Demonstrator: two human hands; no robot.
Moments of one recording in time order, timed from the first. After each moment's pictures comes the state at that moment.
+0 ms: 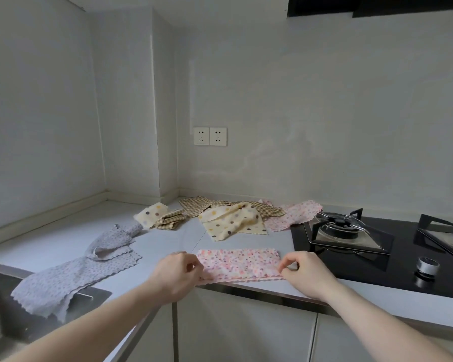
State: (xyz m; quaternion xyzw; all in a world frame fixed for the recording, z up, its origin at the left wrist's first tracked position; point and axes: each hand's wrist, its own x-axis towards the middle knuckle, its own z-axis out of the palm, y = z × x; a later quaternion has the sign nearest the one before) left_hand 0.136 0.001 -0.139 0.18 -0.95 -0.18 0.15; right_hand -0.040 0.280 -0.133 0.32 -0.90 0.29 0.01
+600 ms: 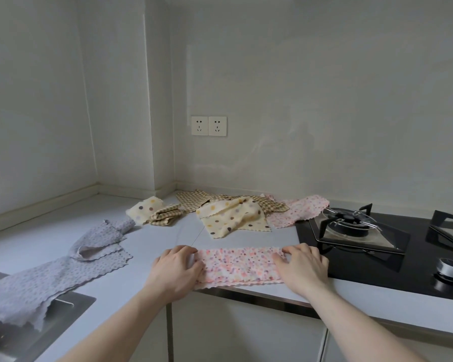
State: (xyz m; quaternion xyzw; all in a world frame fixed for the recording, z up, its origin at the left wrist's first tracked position) left_hand 0.095 -0.016 -0.165 0.24 -0.94 -0.17 0.17; right_hand -0.069 0.233 -0.158 0.19 -0.96 0.19 0.10
